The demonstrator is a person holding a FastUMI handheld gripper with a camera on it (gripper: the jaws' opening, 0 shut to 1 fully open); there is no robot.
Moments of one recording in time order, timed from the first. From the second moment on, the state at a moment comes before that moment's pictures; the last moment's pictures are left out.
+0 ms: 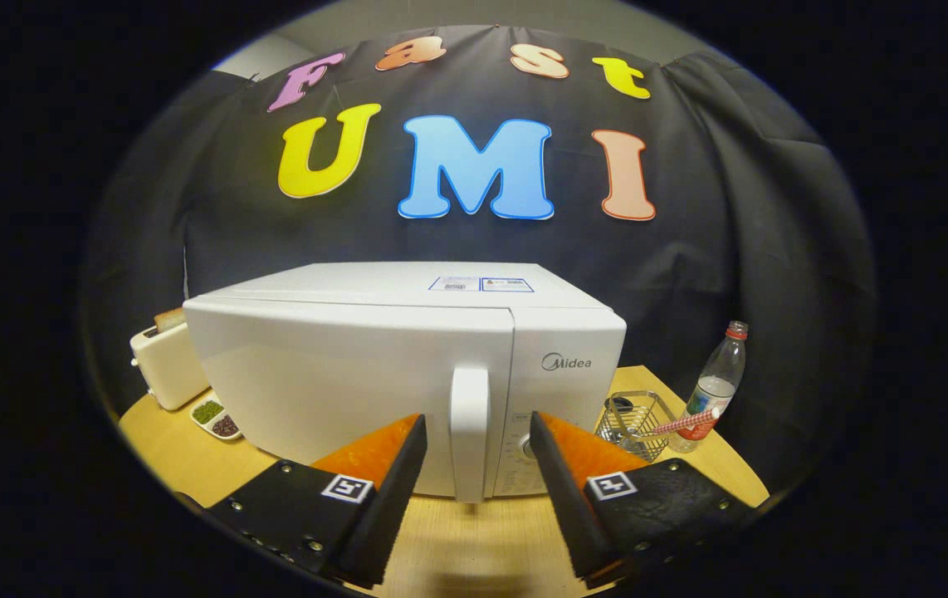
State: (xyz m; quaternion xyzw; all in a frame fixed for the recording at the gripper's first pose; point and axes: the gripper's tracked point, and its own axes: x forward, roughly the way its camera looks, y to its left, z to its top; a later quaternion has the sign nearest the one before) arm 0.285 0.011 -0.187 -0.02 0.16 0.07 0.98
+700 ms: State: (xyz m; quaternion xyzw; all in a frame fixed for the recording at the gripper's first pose) arm 0.293 0.024 -0.195 -0.03 0.18 0.10 0.98
